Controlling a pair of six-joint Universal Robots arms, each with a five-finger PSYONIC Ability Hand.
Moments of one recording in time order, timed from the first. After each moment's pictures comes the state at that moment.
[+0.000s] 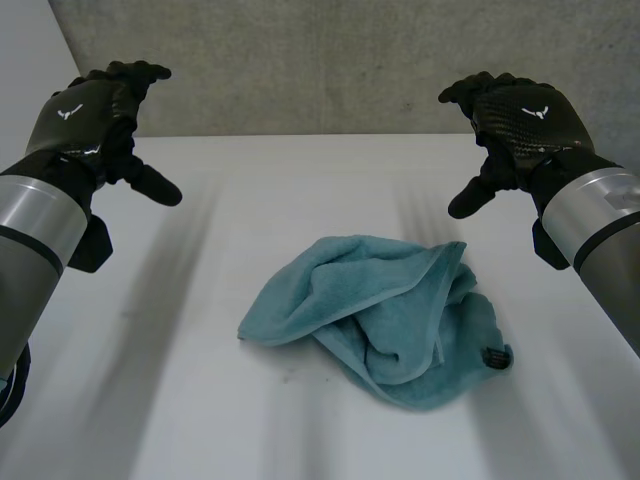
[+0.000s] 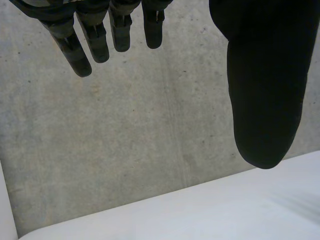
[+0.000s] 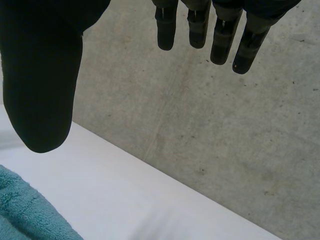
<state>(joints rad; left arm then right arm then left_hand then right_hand) 4.36 -1.55 -1.64 3.27 -1.58 3.01 1.97 -1.50 1.53 -0.06 1.47 3.07 0.18 0.18 0.18 0.18 0.03 0.19 0.21 0.20 0.22 0.07</state>
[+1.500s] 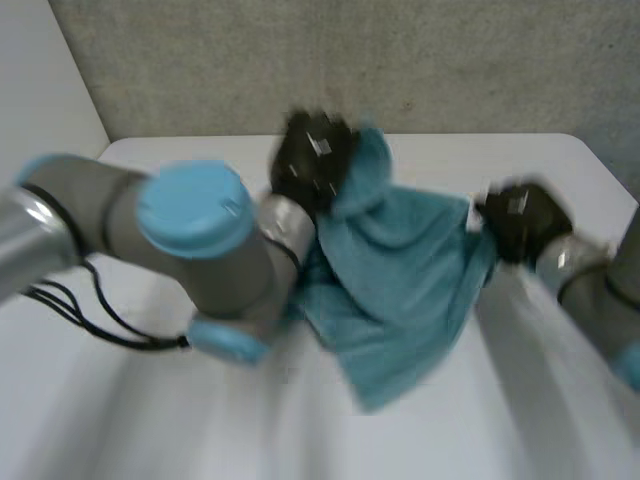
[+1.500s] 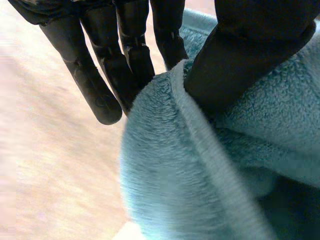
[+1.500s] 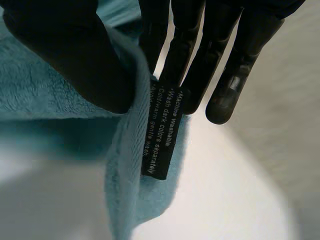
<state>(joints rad) 3.96 -2.23 -1.12 3.48 -1.65 3.60 1.80 -1.22 1.64 -0.17 1.36 2.54 1.15 1.21 1.20 1.21 1.00 0.95 1.17 1.15 1.19 0.96</state>
